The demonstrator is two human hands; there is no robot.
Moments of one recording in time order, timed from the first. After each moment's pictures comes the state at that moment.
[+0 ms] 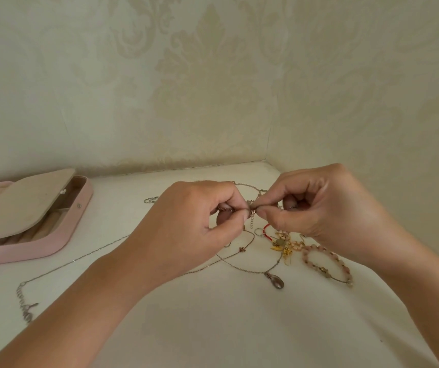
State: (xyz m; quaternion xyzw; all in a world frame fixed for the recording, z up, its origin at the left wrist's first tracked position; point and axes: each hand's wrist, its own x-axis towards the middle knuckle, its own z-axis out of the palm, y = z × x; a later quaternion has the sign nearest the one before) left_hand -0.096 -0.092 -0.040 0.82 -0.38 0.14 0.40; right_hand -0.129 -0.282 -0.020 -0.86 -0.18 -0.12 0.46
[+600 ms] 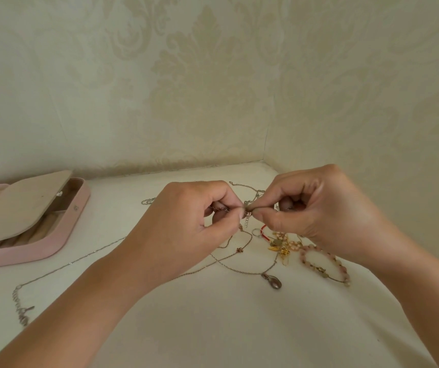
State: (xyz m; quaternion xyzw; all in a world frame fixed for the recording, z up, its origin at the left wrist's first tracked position) left_hand -0.095 -0.093 -0.042 0.81 -0.36 0.11 0.45; right_hand -0.129 -0.283 -0.020 -0.85 -0.18 -0.11 0.48
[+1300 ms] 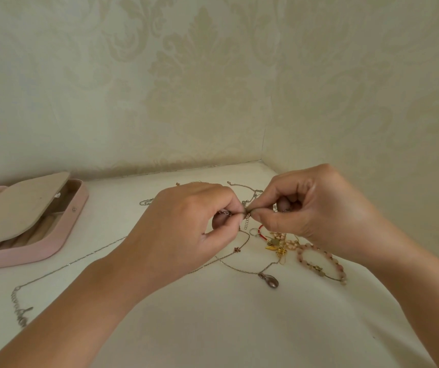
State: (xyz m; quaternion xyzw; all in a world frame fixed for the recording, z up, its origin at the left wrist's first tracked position) left_hand -0.094 -0.093 -0.042 0.82 -0.43 0.24 0.30; right_hand -0.131 -0.283 -0.015 -0.87 -0.17 -0.10 0.45
